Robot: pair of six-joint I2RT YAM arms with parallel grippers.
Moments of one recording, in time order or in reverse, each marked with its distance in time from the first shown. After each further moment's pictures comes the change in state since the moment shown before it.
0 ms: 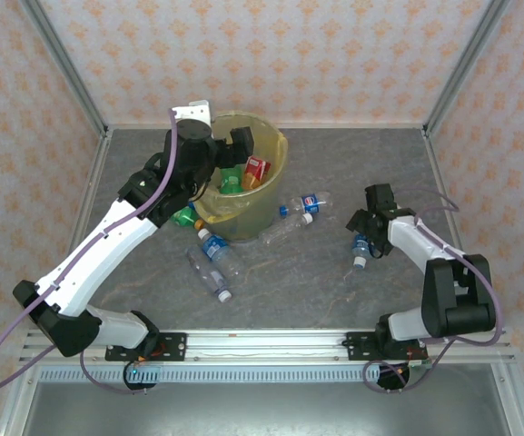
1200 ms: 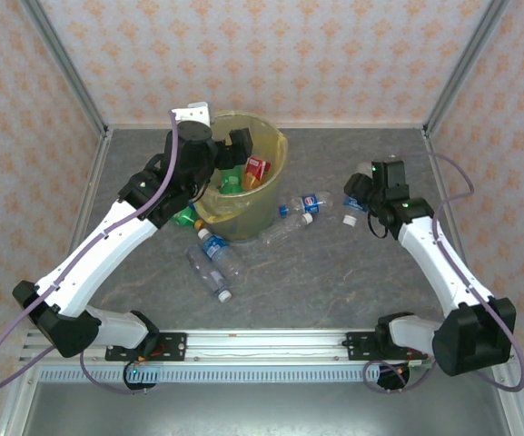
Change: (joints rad) left arm 0.000 -0.006 -0.014 -0.002 -0.018 -0.004; right arm 0.111 -0.225 0.231 0.023 -0.034 -0.029
